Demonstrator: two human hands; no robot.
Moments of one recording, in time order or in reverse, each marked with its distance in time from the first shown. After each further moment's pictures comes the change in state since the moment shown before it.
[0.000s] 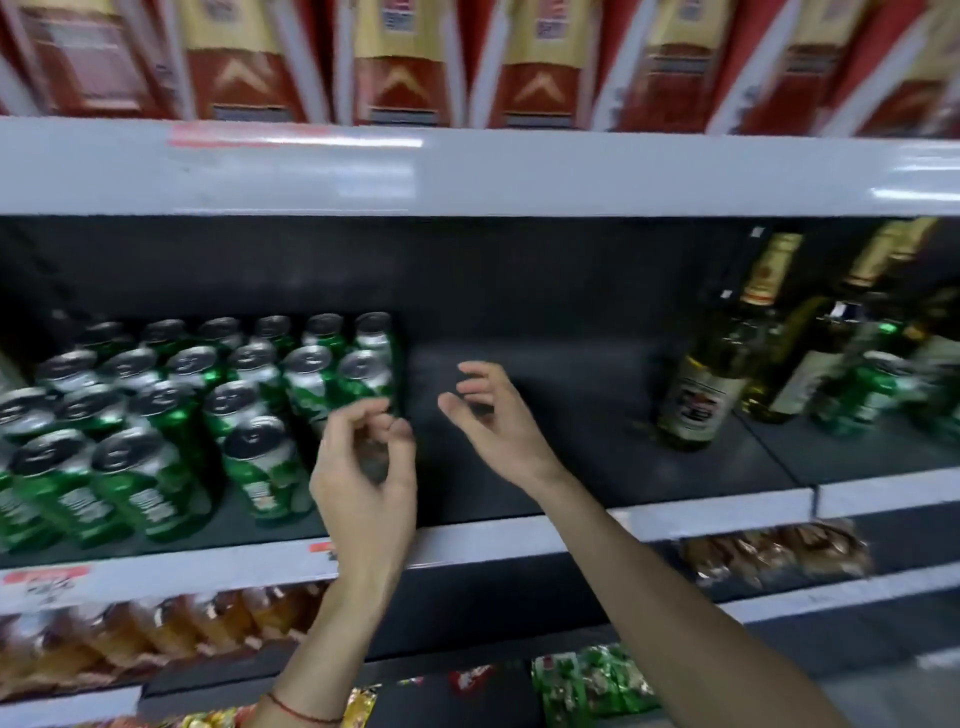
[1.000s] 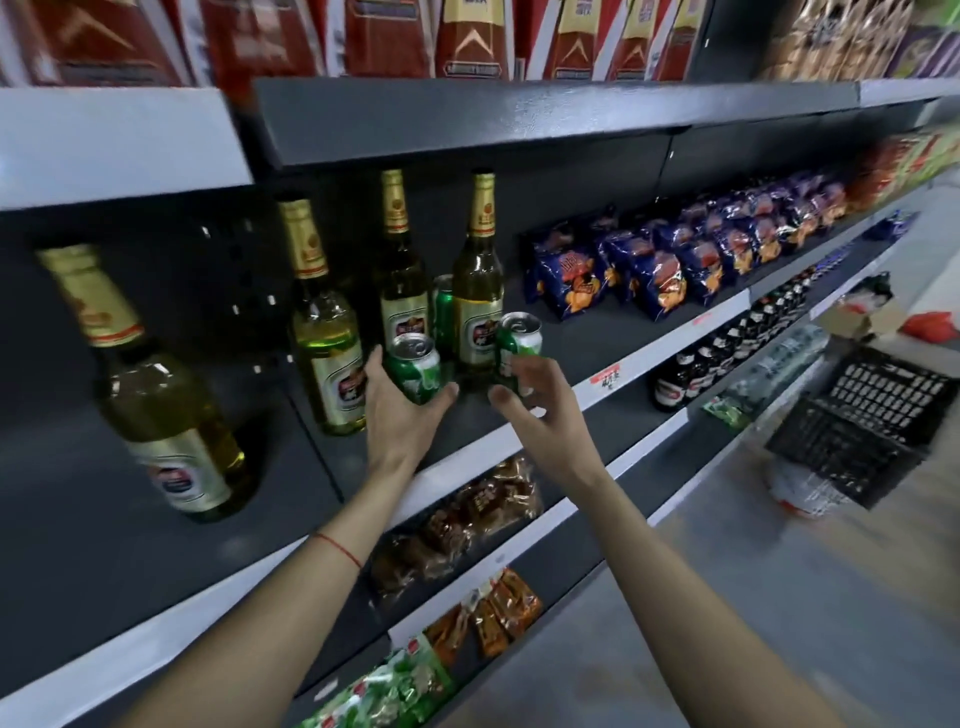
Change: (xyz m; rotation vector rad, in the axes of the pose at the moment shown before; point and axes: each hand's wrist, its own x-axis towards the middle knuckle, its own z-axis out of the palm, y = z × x) left_hand -0.197 0.137 0.498 -0.055 -0.762 -0.246; right_hand -0.156 0.146 -0.504 -0.158 0.656 0.070
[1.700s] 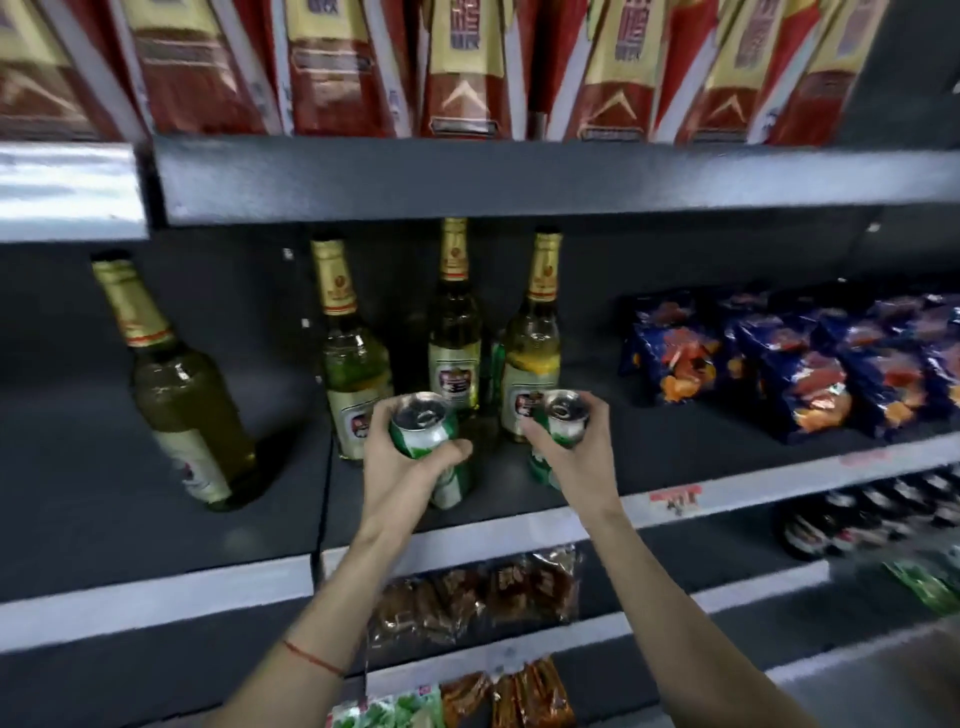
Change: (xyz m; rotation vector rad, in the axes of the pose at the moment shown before) left_hand -0.020 0.040 0.030 -0.281 0.346 -0.046; right_hand 0.125 0.073 -0.011 0.157 -0.175 0.013
